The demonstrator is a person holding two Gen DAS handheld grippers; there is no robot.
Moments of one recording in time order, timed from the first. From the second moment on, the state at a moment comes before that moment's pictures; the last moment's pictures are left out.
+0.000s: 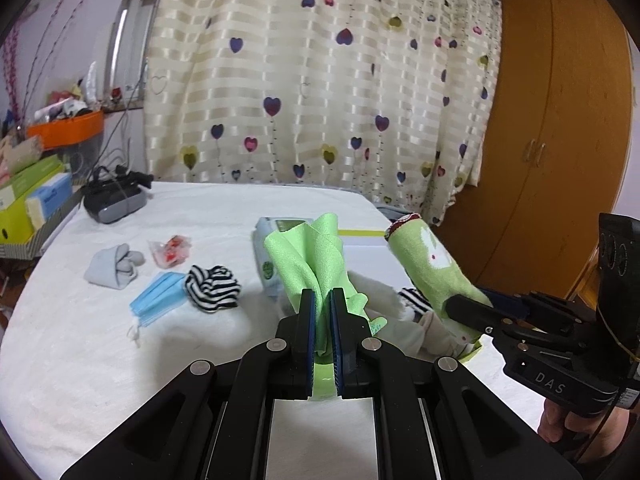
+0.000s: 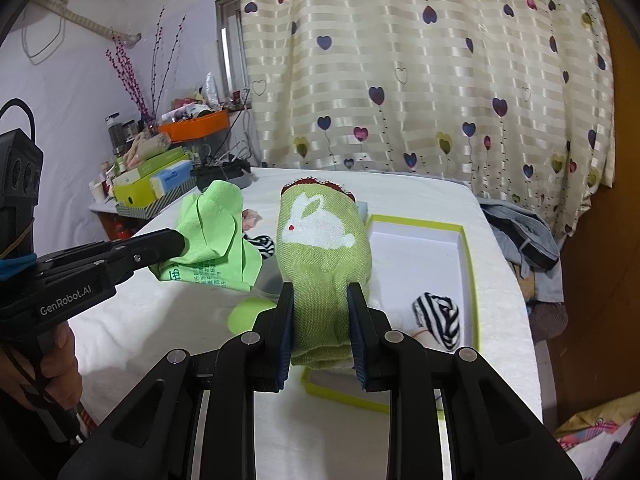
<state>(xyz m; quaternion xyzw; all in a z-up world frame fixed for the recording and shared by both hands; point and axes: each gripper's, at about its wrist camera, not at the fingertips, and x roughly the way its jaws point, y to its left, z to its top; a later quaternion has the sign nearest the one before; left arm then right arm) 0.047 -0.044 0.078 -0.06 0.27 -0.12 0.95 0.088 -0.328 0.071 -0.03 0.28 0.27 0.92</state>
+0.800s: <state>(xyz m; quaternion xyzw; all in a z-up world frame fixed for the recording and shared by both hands) 0.062 -0.104 0.075 -0.04 0.29 -0.17 0.94 0.100 -0.374 0.059 0.00 0.29 0.24 0.93</state>
